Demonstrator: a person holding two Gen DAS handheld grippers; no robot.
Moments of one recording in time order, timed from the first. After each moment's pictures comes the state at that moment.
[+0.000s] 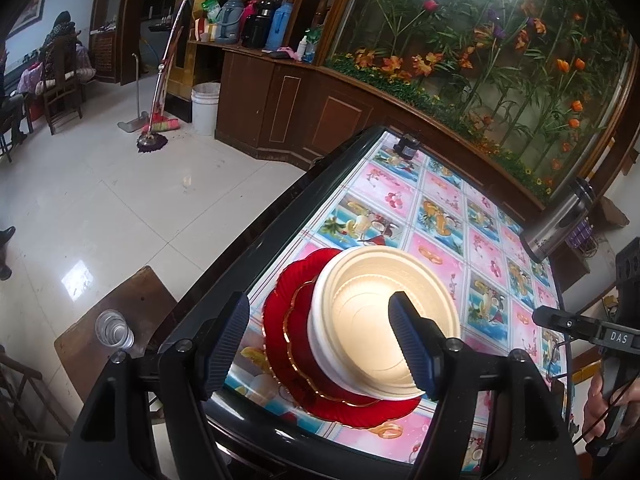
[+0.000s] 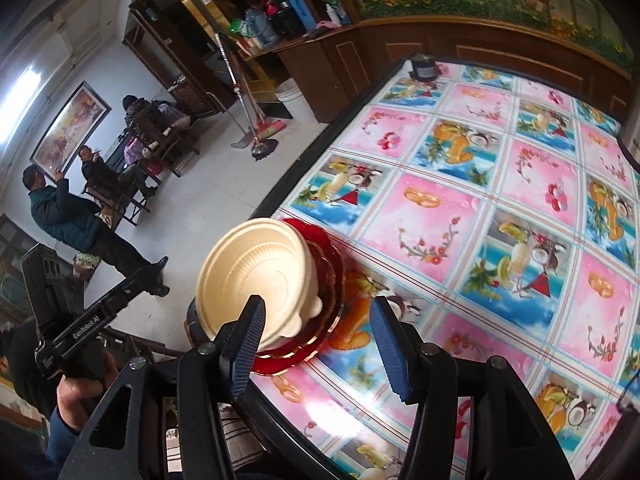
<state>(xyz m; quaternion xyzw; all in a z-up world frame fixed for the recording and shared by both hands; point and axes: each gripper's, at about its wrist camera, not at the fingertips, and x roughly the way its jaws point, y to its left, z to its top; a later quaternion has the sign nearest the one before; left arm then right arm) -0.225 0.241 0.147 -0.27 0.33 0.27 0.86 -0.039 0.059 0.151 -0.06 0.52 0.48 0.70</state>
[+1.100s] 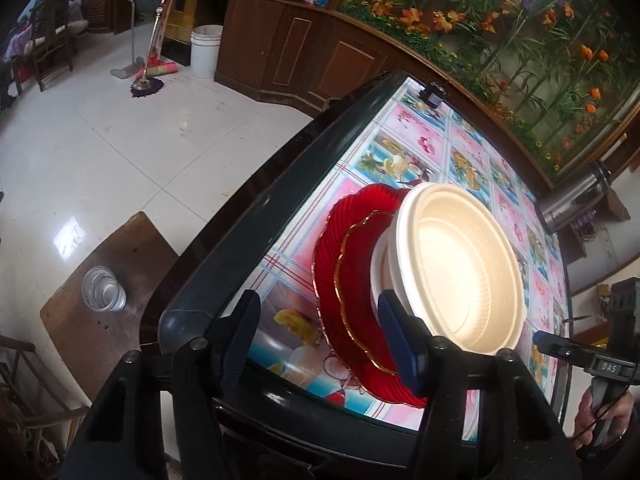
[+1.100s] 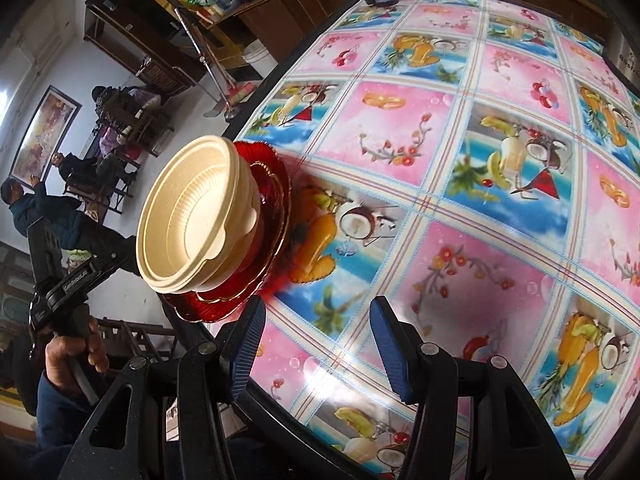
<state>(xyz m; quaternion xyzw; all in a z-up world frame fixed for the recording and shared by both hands) -0.237 0.280 0.079 -0.32 0.41 0.23 0.82 -0.052 0.039 0.077 -0.07 0.60 0.44 0.67</state>
